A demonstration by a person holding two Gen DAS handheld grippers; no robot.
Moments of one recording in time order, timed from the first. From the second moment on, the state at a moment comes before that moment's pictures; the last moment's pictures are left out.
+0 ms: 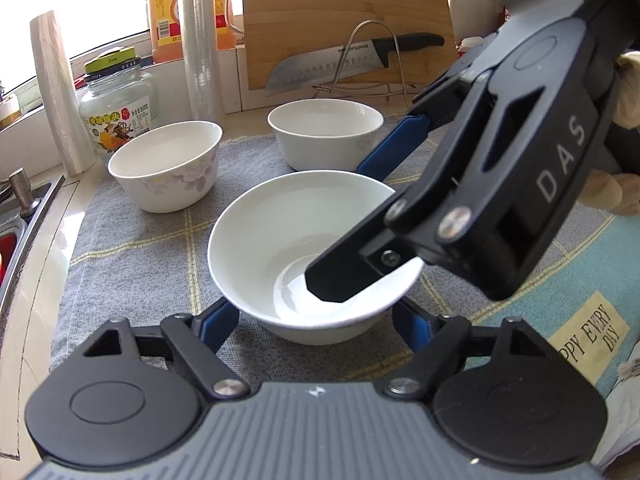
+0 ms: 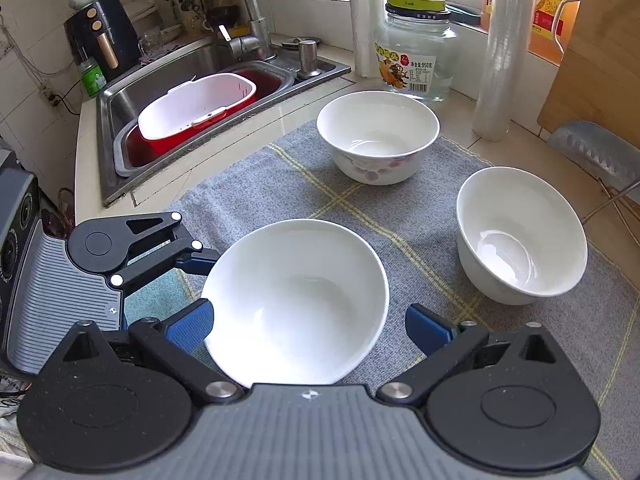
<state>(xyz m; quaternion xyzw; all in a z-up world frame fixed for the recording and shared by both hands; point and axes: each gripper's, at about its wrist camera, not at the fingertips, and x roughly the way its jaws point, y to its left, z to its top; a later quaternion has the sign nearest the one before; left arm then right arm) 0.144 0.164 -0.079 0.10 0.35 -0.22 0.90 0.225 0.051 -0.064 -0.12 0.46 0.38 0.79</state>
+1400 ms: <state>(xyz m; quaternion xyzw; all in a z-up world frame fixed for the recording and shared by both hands) 0.141 0.154 -0.063 0.13 0.35 -0.24 0.90 0.231 0.049 -0.064 -0.09 0.47 0.36 0.80</state>
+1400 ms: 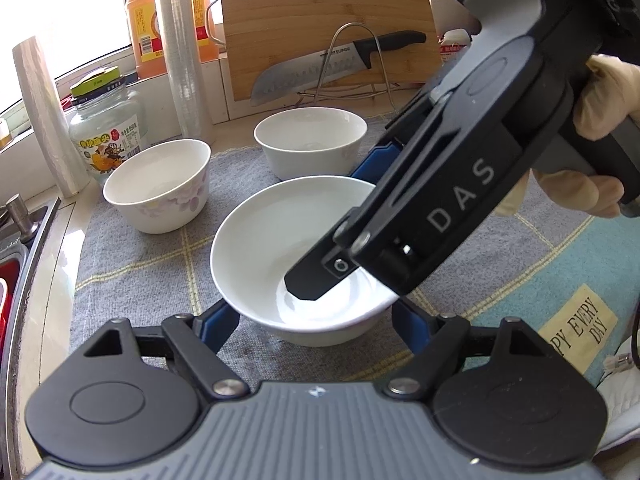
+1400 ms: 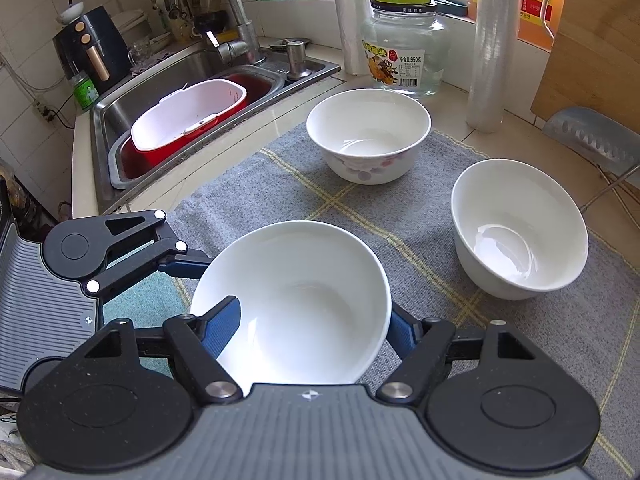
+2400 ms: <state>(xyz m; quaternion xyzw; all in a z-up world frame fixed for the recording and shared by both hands) 0.126 0.047 -0.048 0.20 0.33 -0.39 0.84 0.163 -0.077 -0.046 -0.01 0.46 0.22 0.86</state>
